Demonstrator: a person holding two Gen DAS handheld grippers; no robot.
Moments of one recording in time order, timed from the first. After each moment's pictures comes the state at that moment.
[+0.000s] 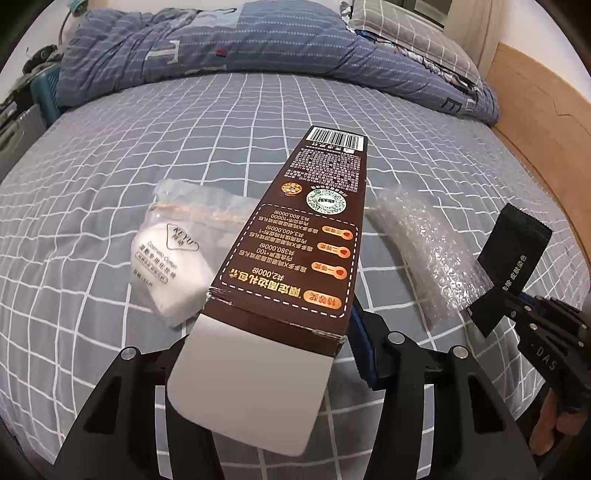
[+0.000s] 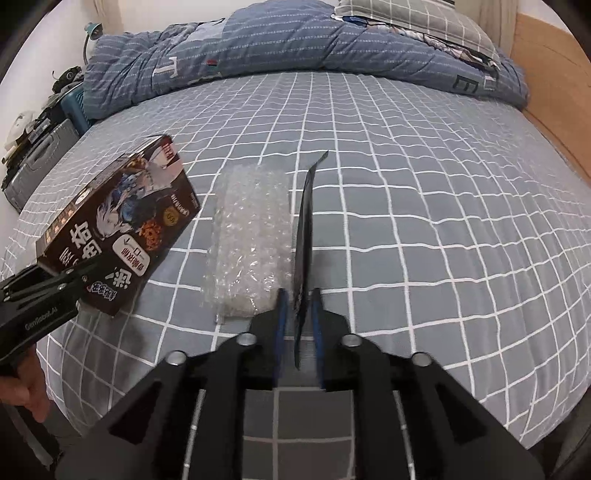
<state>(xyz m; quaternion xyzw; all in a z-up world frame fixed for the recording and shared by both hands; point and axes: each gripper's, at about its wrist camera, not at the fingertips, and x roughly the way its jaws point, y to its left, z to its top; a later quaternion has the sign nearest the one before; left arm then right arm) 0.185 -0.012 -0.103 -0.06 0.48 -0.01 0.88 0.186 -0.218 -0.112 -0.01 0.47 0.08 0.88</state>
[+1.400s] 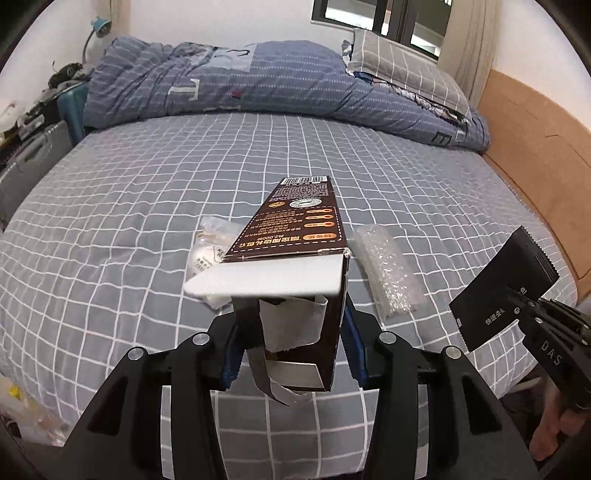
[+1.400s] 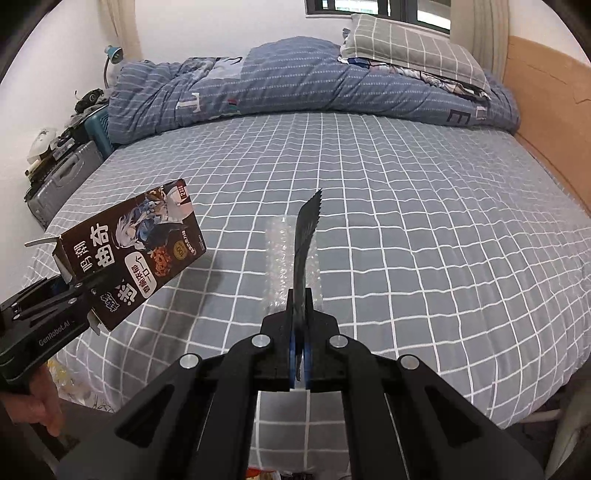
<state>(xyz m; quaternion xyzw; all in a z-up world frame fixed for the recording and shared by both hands) 0.116 -0.015 -0.011 -0.06 0.43 0.00 0.90 0.128 -0.214 -0.014 0.00 0.43 0.10 0.90</state>
